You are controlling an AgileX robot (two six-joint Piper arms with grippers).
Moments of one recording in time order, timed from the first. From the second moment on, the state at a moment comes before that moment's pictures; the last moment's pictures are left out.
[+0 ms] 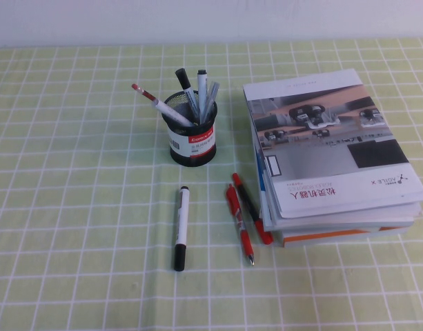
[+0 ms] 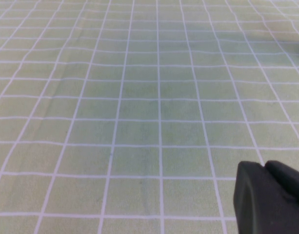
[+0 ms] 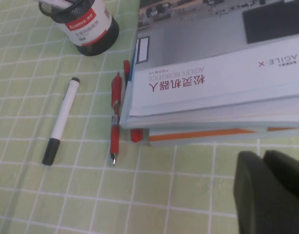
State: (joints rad) right arm 0.11 0.66 -0.56 0.52 0.68 -0.16; left arm 0.00 -0.01 0.03 -0.11 0.39 0.14
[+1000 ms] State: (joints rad) right arm 0.67 1.61 -1.13 0.60 0.03 -0.28; left arm 0.00 -0.01 0.03 -0.11 0.39 0.14
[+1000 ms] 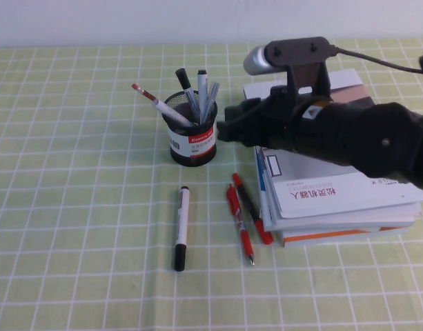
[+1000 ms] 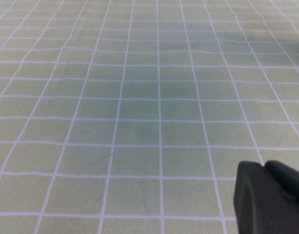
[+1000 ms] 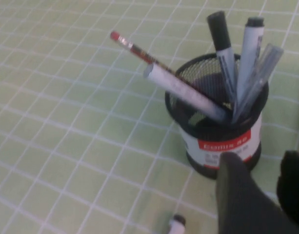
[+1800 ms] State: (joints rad) right arm 0.61 2.04 -1.58 0.91 -0.04 -0.28; left arm 0.00 -0.01 0.03 -0.11 0.39 0.14
